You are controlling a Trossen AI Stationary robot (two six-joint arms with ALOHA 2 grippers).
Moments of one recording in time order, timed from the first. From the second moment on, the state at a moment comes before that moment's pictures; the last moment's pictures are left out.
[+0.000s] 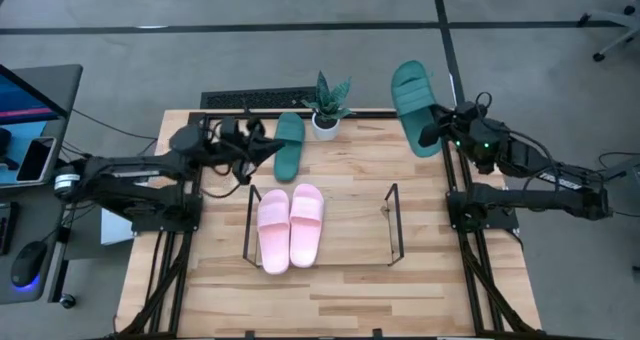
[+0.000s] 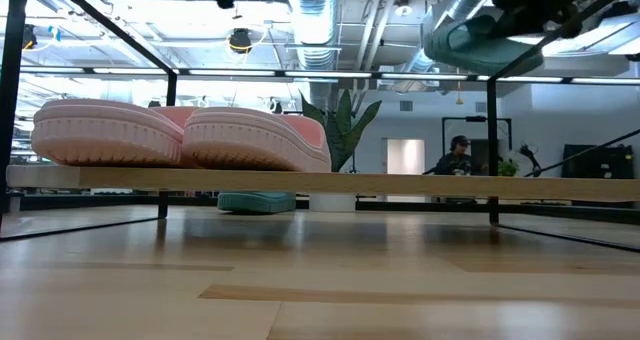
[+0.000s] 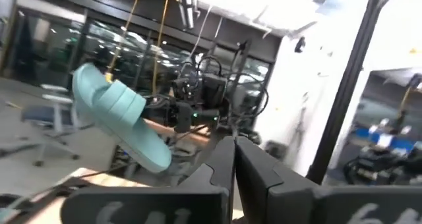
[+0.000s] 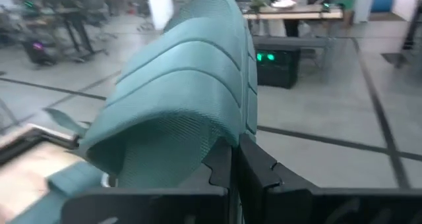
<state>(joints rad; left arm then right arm) 0.24 0.98 0.66 0.68 0.22 -0.39 -0.29 0.61 0.77 -0.40 0.76 0.23</state>
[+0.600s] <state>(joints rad) 0.32 1.45 1.17 0.51 0.46 -0.42 -0.05 0.61 0.77 -0.21 0.80 0.12</state>
